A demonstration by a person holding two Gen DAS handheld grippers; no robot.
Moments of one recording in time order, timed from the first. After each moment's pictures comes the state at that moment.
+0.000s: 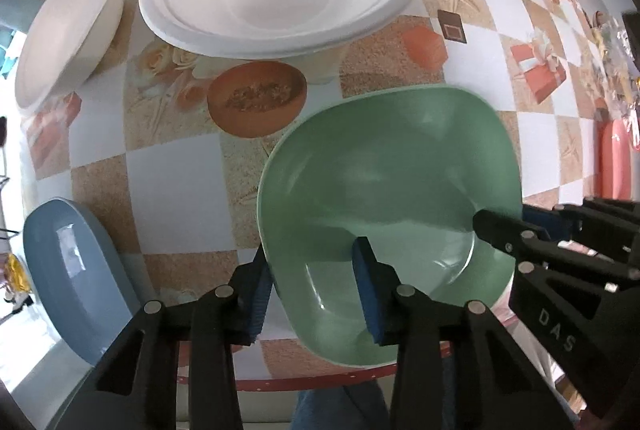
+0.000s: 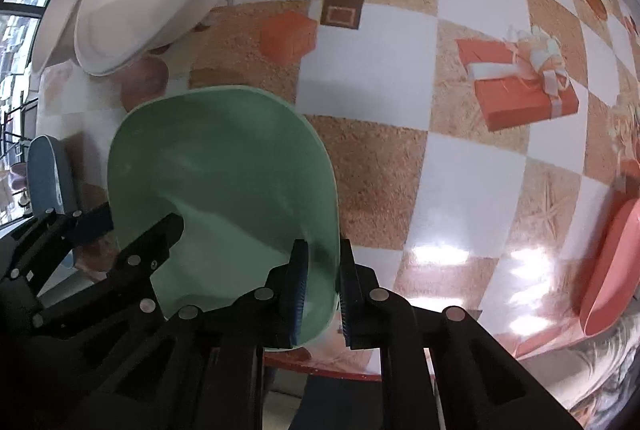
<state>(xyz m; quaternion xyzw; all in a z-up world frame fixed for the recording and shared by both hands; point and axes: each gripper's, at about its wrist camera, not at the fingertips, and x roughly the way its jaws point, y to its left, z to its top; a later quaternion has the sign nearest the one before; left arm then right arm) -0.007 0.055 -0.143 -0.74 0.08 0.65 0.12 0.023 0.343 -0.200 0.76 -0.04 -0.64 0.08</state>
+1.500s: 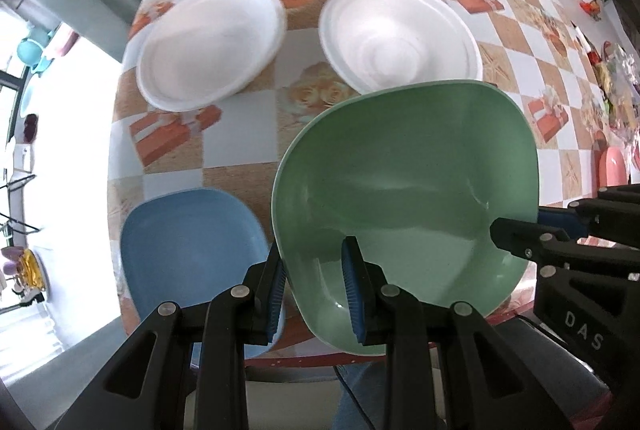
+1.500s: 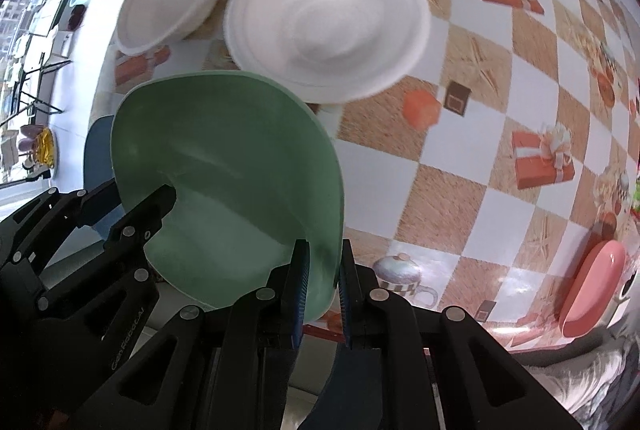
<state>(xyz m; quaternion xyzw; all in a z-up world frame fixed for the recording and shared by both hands) 0.039 0.061 -0.100 -0.69 0.09 0.72 0.09 0.014 0.225 -0.101 0.74 0.01 -0.66 0.13</state>
